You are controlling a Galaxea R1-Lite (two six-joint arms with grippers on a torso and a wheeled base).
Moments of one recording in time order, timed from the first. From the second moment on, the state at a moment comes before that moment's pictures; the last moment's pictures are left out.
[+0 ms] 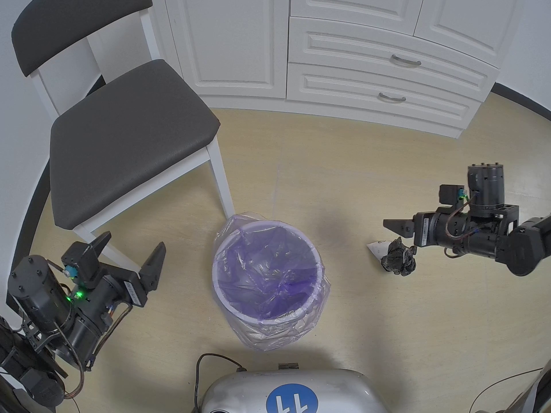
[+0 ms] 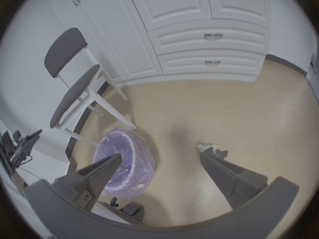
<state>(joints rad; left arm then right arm) -0.48 1.61 -0.08 -1.53 0.33 0.03 0.28 1.75 -0.81 -0.53 0.10 0.15</state>
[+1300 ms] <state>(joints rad) -0.51 1.57 -0.21 -1.53 0.34 0.13 0.12 2.18 -0.91 -0.68 -0.14 0.04</state>
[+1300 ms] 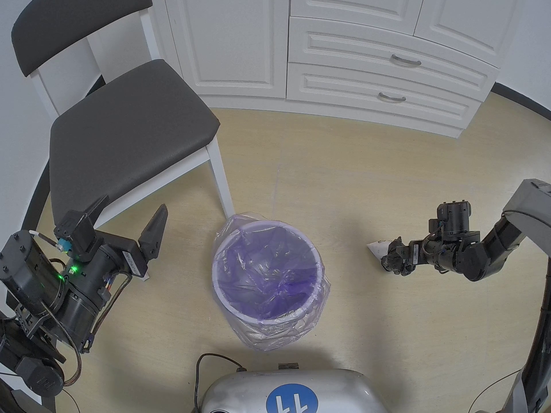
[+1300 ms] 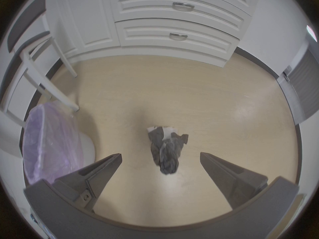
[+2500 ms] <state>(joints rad) -0.51 1.47 -0.17 -1.53 0.34 0.17 0.09 2.64 -1.25 -0.91 -0.19 0.17</state>
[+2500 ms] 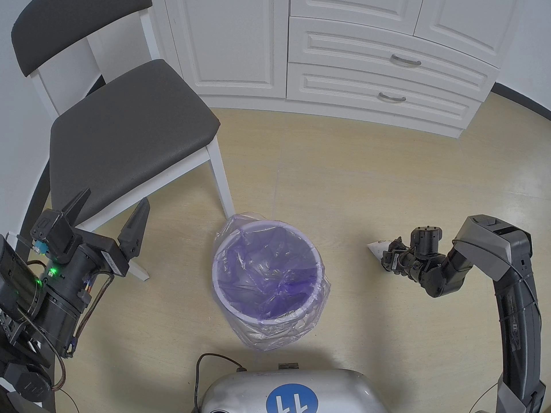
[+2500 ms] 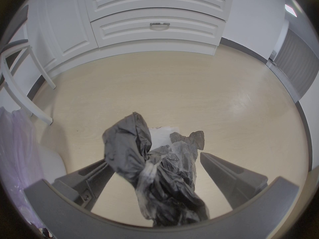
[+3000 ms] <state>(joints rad) -0.48 1.47 -0.17 -1.53 0.34 0.17 0.08 2.70 -1.30 -0.95 -0.19 0.19</state>
